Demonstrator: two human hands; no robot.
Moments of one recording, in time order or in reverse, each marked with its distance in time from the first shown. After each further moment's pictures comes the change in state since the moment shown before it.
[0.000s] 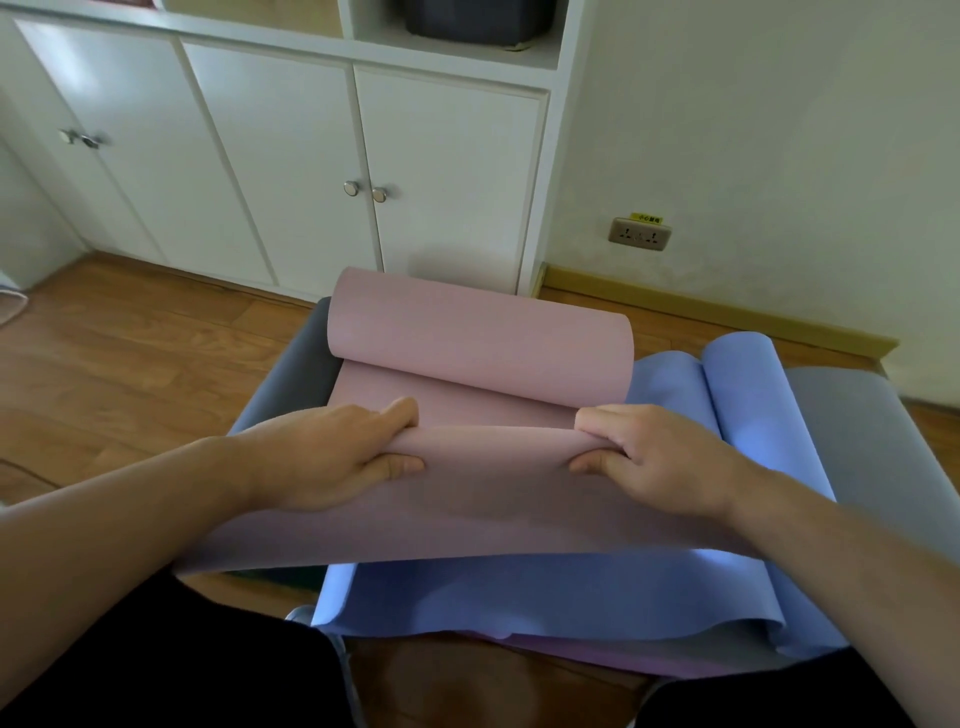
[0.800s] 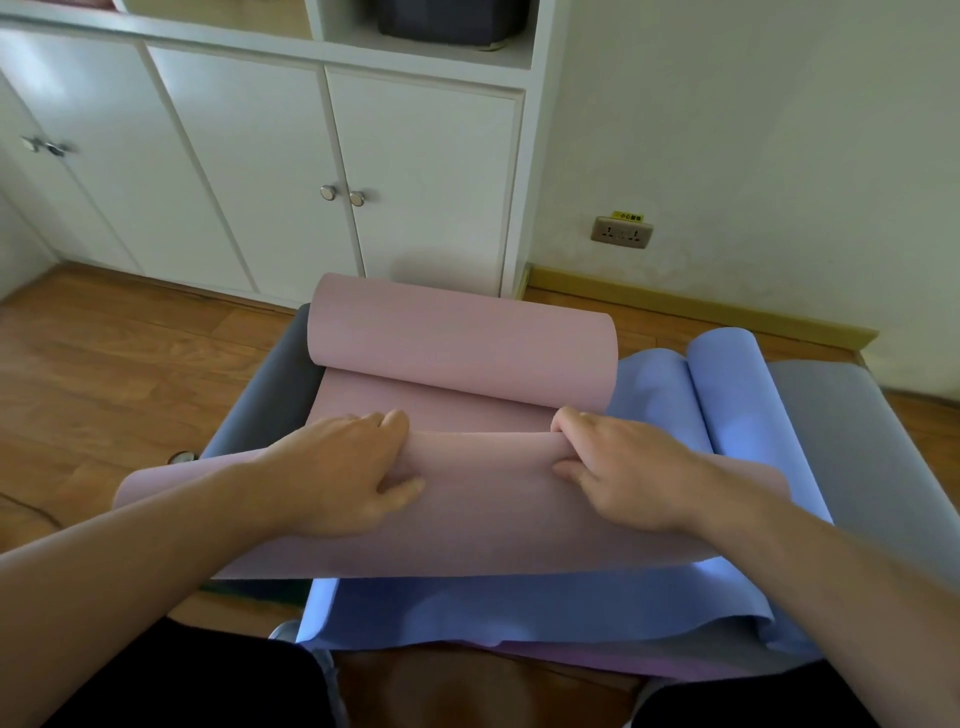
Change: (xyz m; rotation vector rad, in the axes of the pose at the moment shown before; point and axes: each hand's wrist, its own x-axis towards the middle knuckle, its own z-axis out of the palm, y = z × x) left_hand 0.020 0.024 0.012 0.181 0.054 -0.054; right_hand 0.007 -0.010 0.005 -0.145 -0.129 0.193
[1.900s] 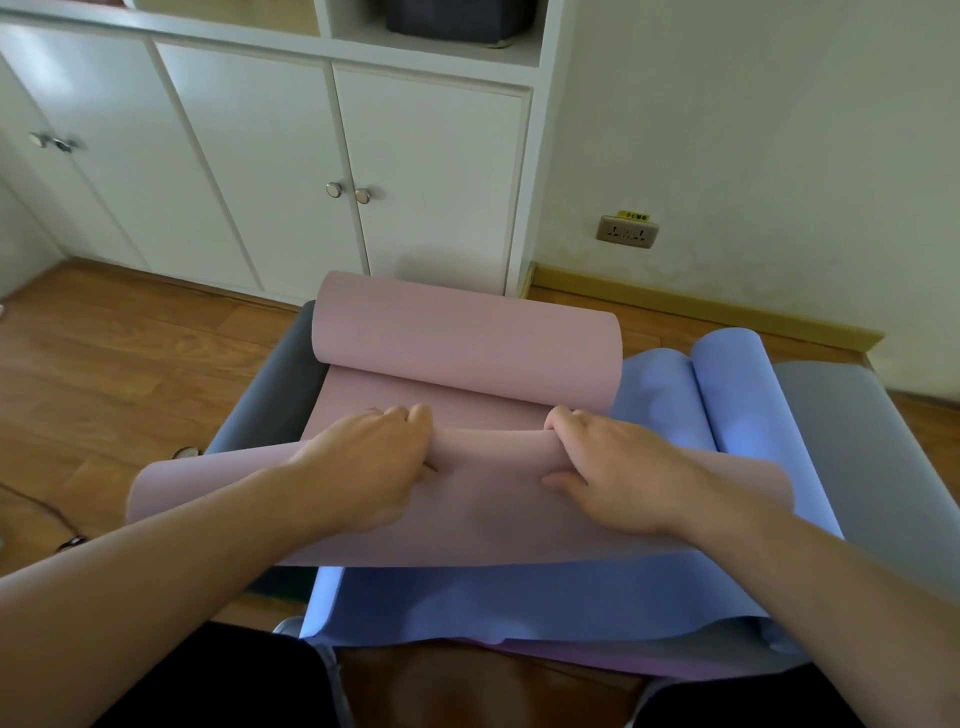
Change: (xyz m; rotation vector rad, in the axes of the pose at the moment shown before) left_hand 0.012 0.016 0.009 -0.003 0.090 -0.071; right_hand 0.003 -0.014 0.004 -0.049 0.025 -0.002
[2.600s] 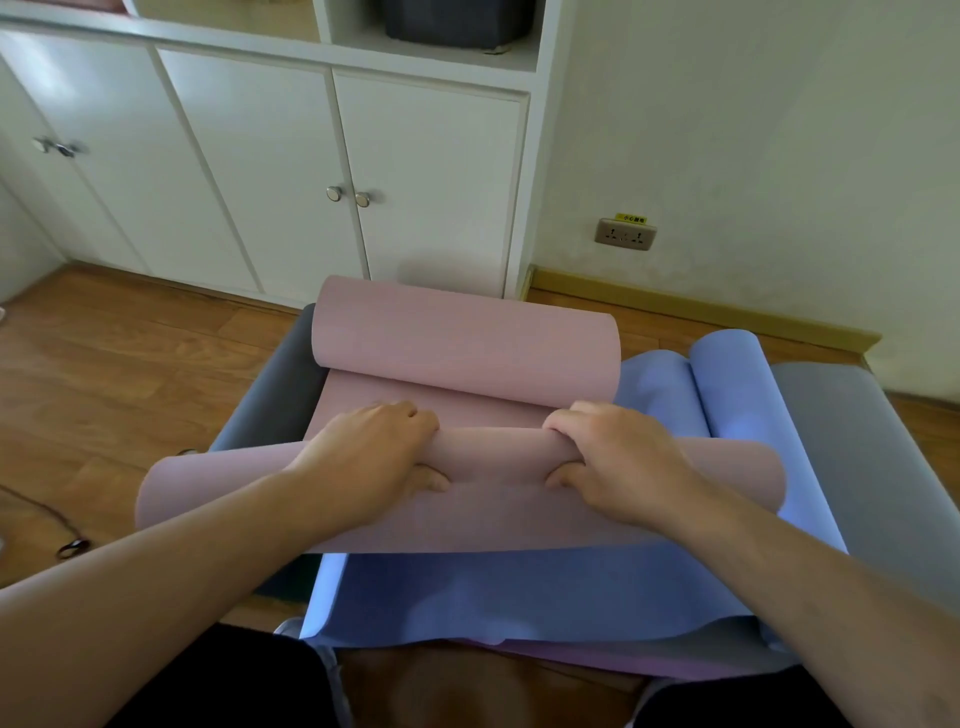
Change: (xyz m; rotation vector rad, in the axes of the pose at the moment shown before) left_hand 0.003 0.002 -0.005 -0.034 -0.009 -0.008; right_hand 0.002 0.004 0.008 0.004 0.164 0.045
